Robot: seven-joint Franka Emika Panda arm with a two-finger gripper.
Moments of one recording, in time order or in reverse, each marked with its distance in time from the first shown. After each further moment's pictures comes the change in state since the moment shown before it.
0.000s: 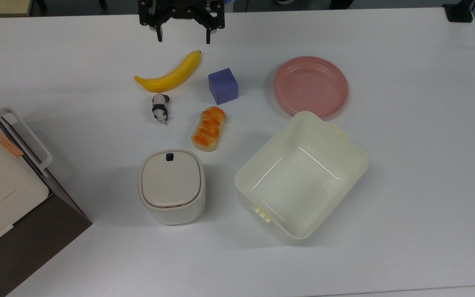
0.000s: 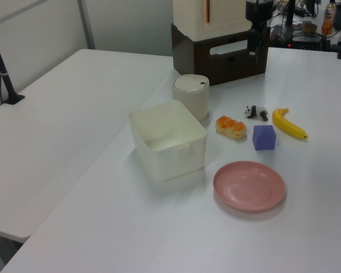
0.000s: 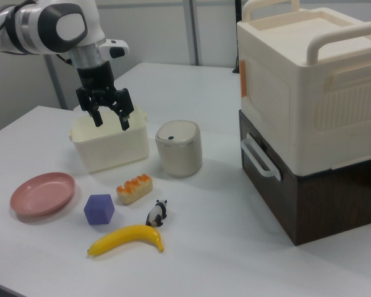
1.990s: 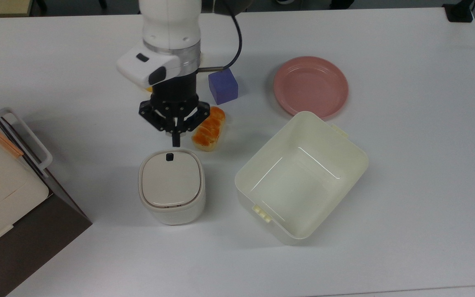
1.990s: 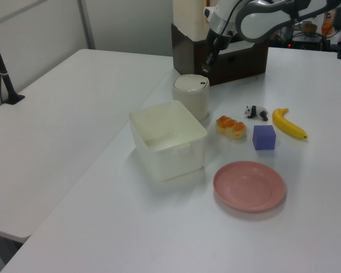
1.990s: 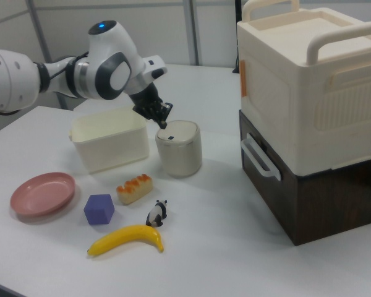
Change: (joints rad) arm -0.036 0.294 -0.007 0.046 0.000 0.629 -0.038
